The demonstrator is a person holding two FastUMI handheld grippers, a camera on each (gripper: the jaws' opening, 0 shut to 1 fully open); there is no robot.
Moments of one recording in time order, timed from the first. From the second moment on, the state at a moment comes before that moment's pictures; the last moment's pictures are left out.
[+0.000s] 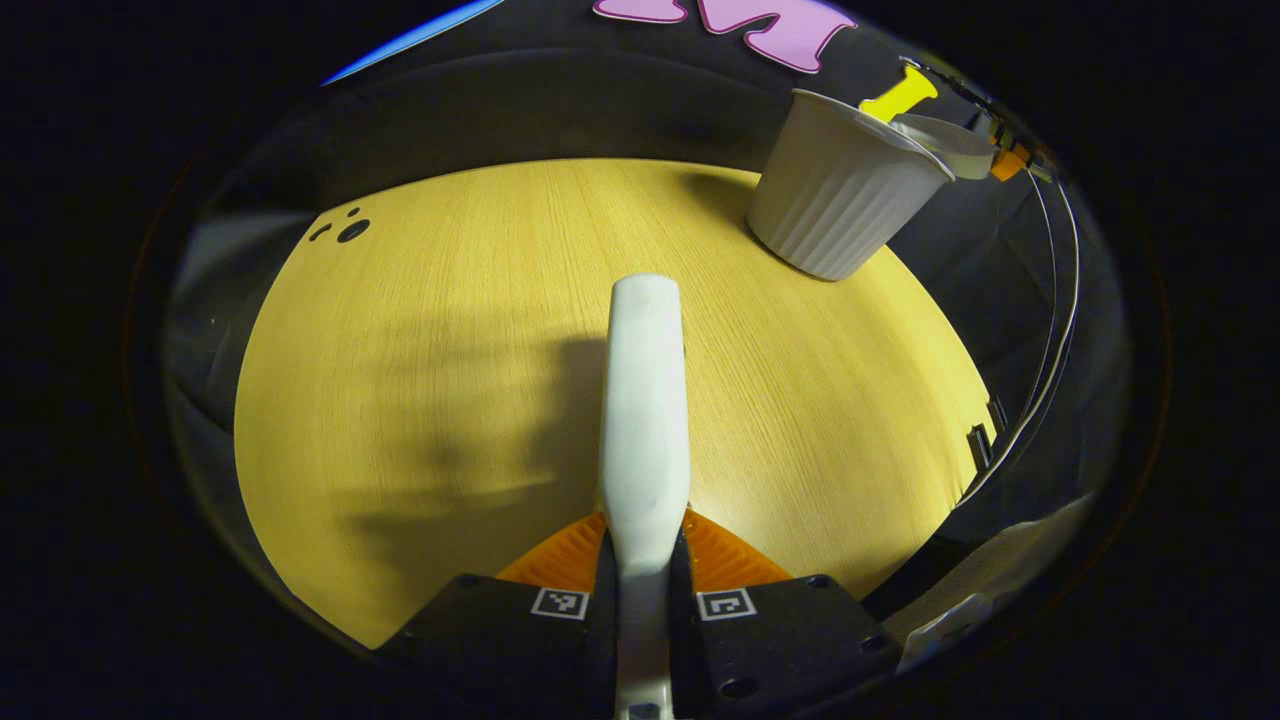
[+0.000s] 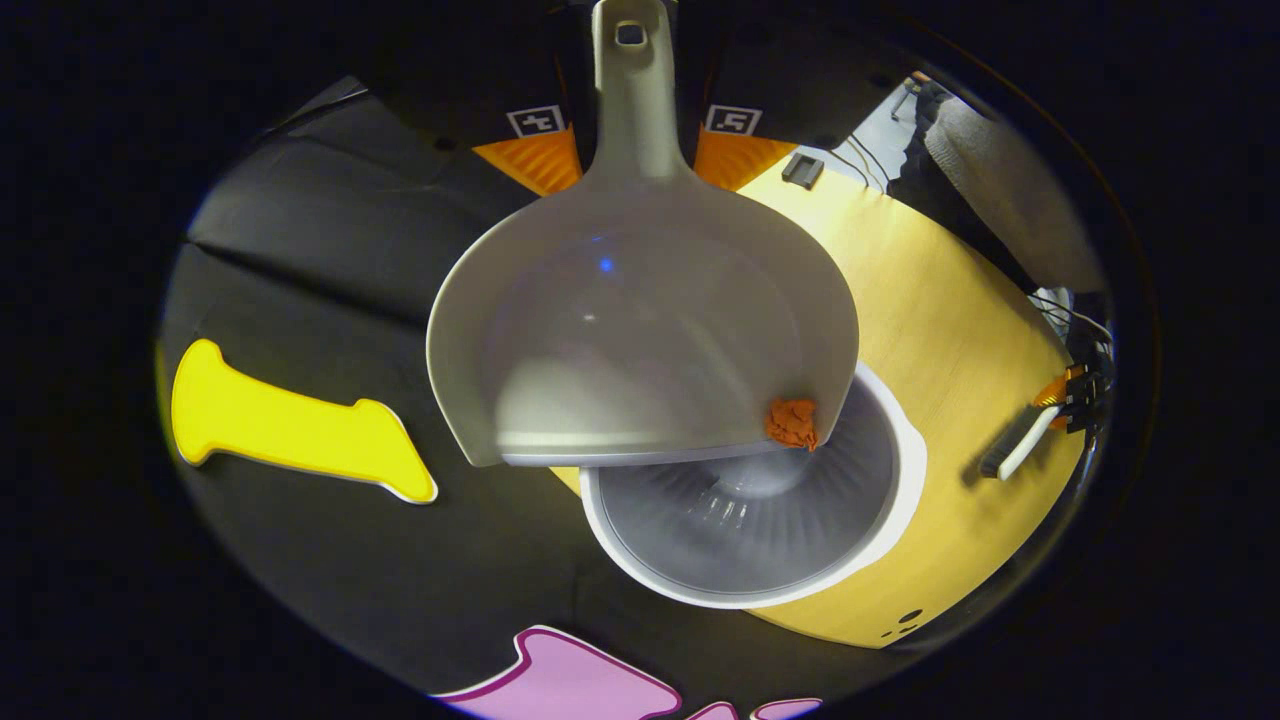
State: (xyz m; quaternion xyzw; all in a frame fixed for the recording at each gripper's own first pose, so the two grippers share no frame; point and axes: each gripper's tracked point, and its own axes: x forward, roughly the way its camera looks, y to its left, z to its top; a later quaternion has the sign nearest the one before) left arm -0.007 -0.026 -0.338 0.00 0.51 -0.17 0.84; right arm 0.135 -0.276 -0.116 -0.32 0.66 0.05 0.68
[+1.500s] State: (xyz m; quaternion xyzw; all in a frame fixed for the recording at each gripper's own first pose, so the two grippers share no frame) left arm -0.008 -0.012 -0.336 0.01 0.51 -0.13 0.85; right arm 0.109 -0.230 -0.068 -0.17 0.53 0.09 0.82
